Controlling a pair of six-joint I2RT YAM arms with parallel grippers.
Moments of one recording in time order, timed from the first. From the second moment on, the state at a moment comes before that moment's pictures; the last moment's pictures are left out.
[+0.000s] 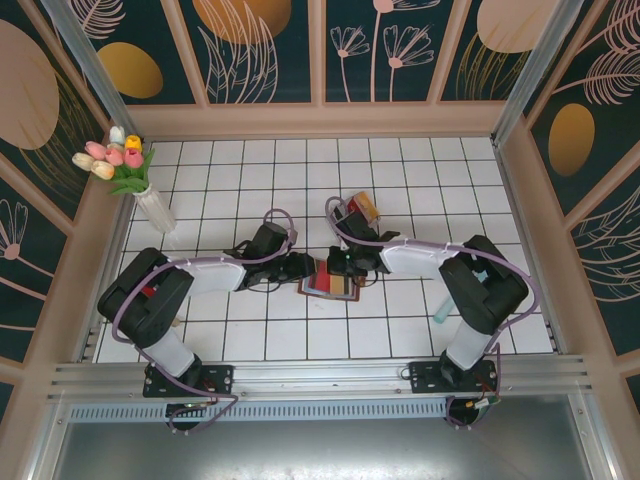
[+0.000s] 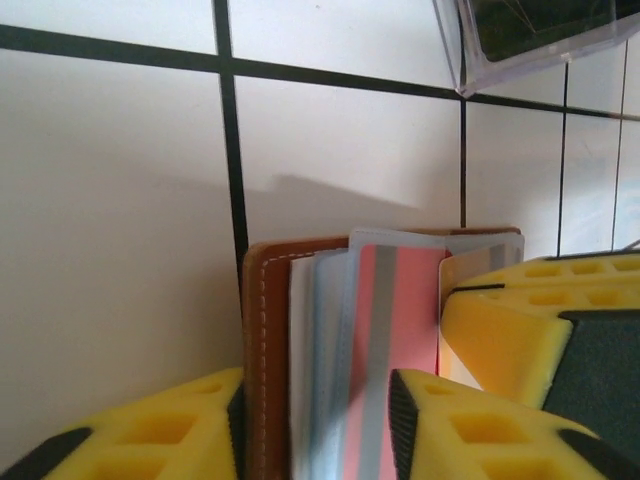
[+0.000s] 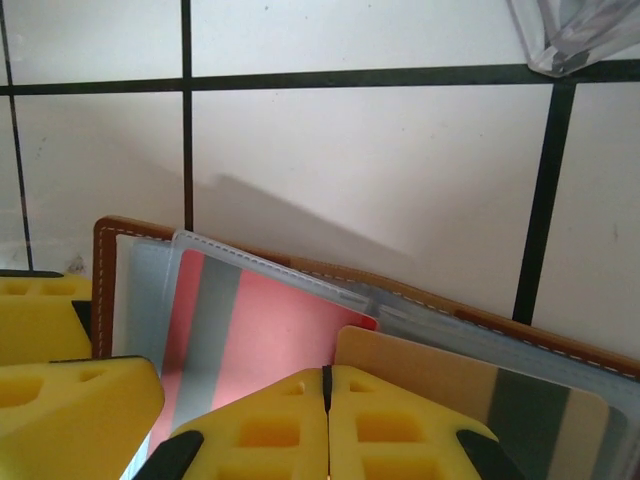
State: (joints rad) left arm -0.64 1.65 0.69 0.10 0.36 -0.84; right arm 0.74 1.71 0.91 -0.25 -0.21 0.72
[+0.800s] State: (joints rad) left arm -0.65 1.62 0.62 0.23 0.39 -0.89; right arm 0.80 1.78 1.04 -0.44 0.03 0.70
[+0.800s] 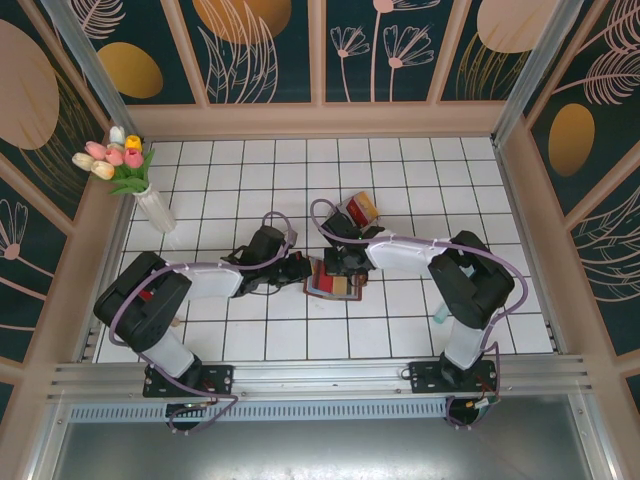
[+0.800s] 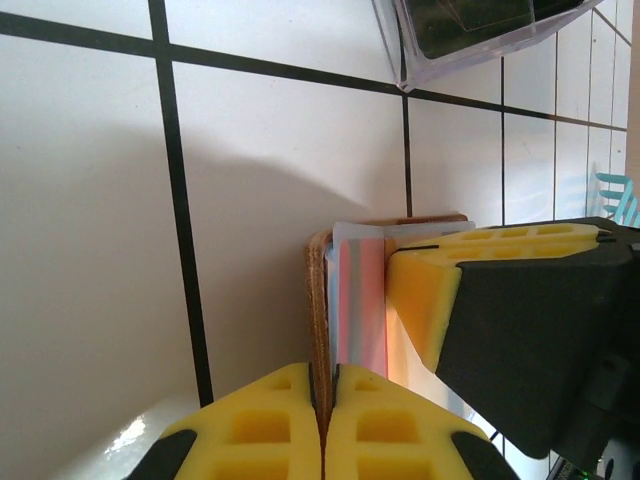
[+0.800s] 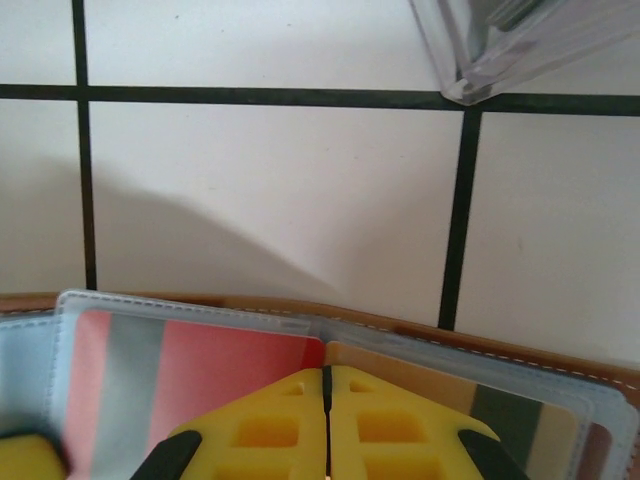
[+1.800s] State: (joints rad) left arm -0.65 1.52 0.65 0.06 0.28 -0.88; right arm 0.79 1.63 0.98 -0.53 0.04 0.73
